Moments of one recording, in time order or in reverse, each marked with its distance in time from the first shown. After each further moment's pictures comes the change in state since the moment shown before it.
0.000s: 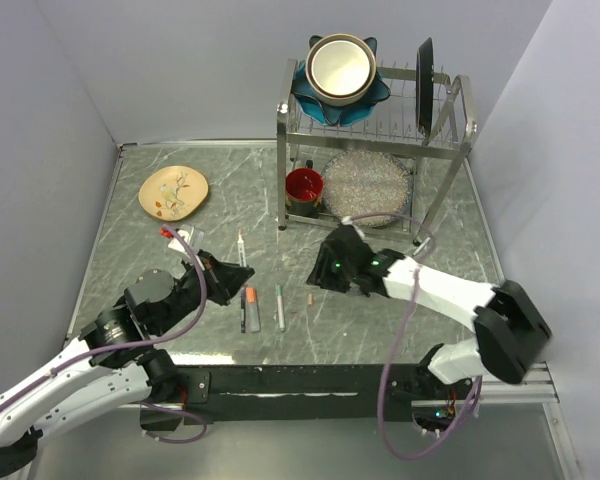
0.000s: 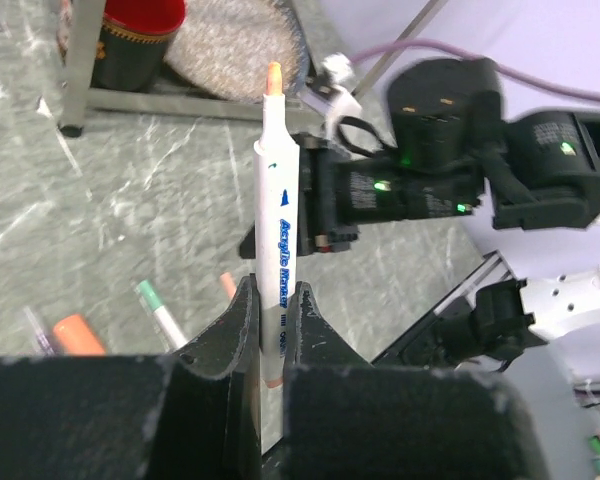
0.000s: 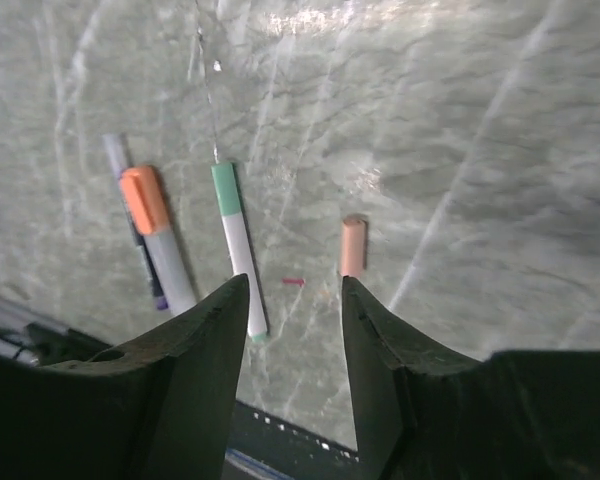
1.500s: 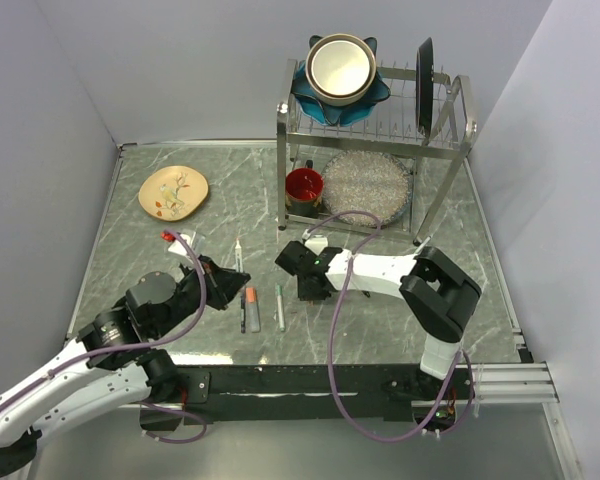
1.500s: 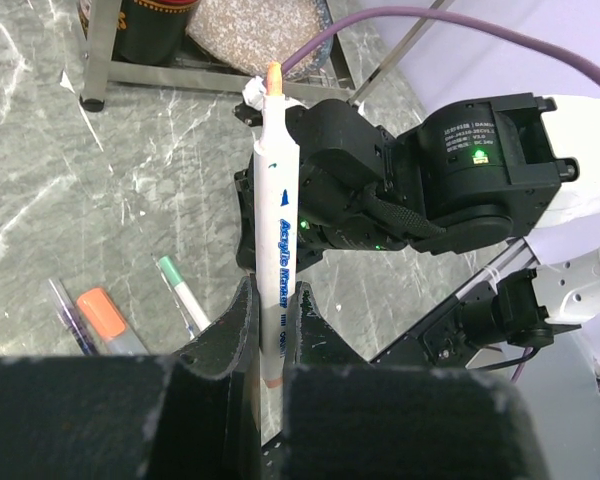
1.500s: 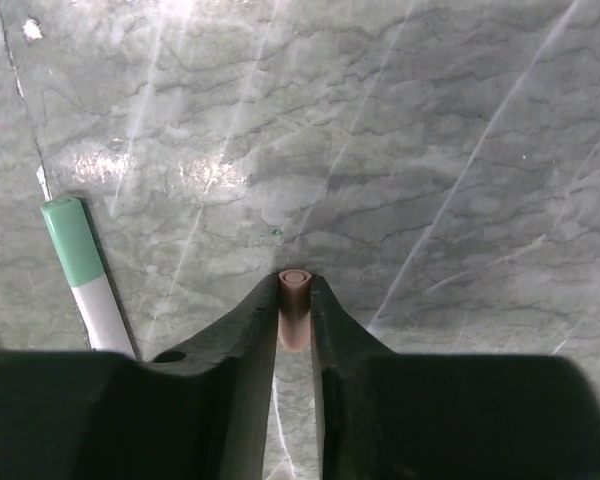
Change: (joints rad) left arm -0.010 -0.020 0.000 -0.084 -0.023 0.005; right arm 0.193 0.400 0.262 -0.230 0.285 -0.053
